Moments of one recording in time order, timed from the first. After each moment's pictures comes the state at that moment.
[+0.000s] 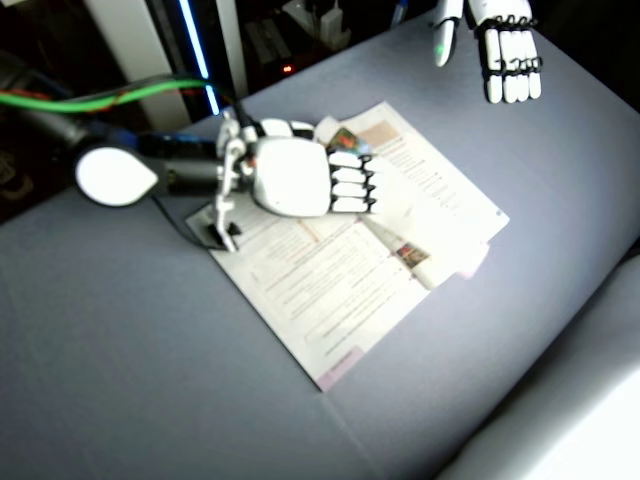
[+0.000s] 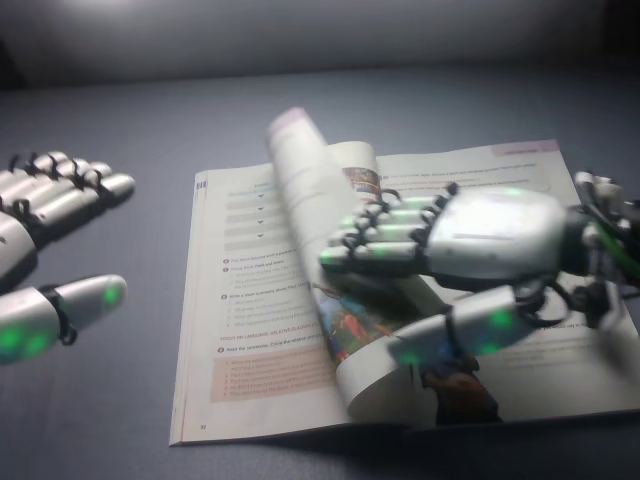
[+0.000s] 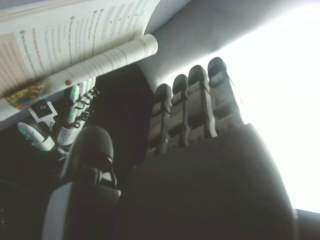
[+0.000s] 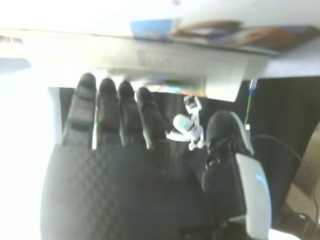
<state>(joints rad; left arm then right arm) 1.10 -0.81 1.00 -0.24 -1.15 0.81 -0.57 -1.29 1.40 -0.77 0.64 -0.22</state>
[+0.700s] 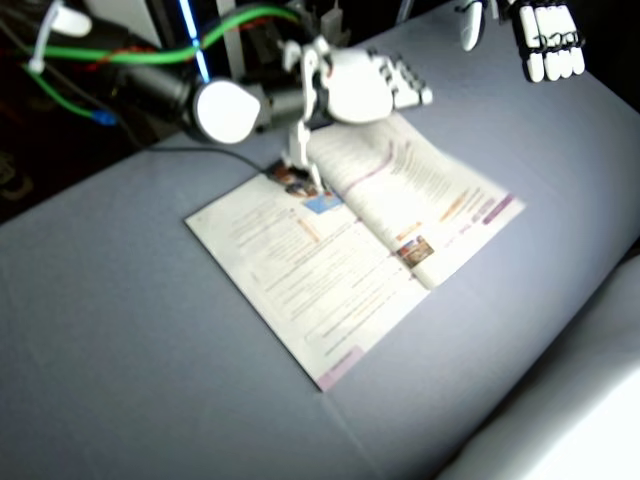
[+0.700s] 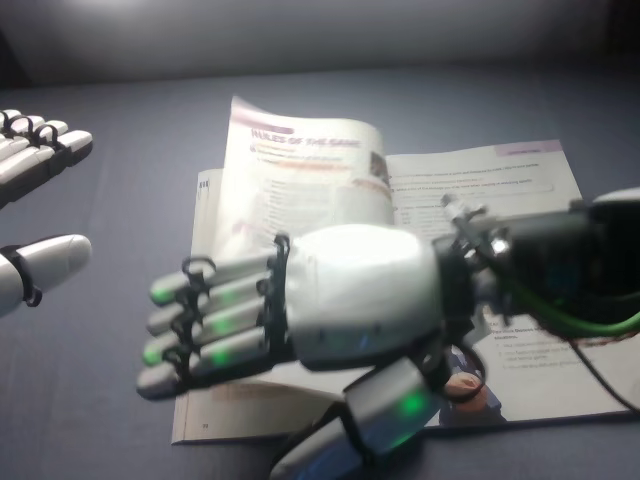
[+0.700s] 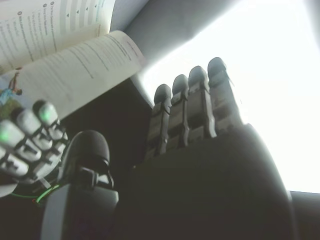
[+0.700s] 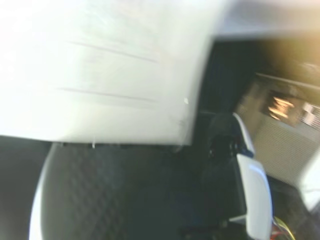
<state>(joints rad) 1.10 -0.77 1.01 -0.28 -1.18 0.81 -0.41 -1.36 1.28 -1.06 0.86 -0.11</state>
